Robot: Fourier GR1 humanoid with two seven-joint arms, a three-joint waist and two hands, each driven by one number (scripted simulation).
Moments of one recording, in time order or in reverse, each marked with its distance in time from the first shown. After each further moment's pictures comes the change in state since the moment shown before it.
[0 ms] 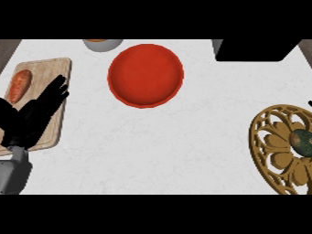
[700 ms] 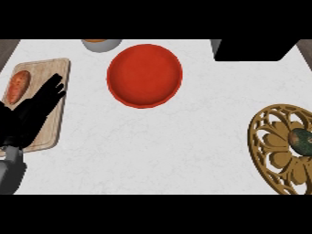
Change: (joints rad) left arm 0.001 0.046 -0.017 -0.014 0.048 0.019 0.007; right arm 0.099 0.011 -0.111 0.164 -0.144 -0.233 -0.429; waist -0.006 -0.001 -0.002
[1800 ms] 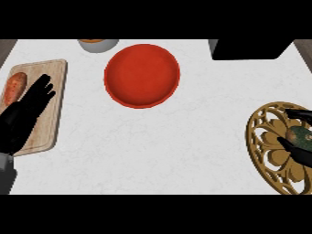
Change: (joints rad) left arm 0.047 0.047 -0.007 -0.059 0.002 0.063 -0.035; right arm -0.162 0.366 0.087 0.335 -0.279 -0.084 -0.271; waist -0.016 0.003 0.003
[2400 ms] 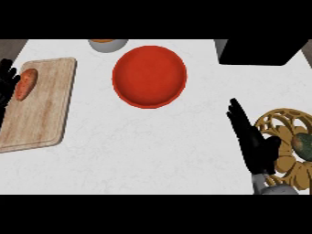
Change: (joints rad) left arm -0.006 0.078 0.071 -0.042 -0.093 0.103 -0.115; right arm -0.054 0.340 0.294 -0.110 0.004 -0.274 0.463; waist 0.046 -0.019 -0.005
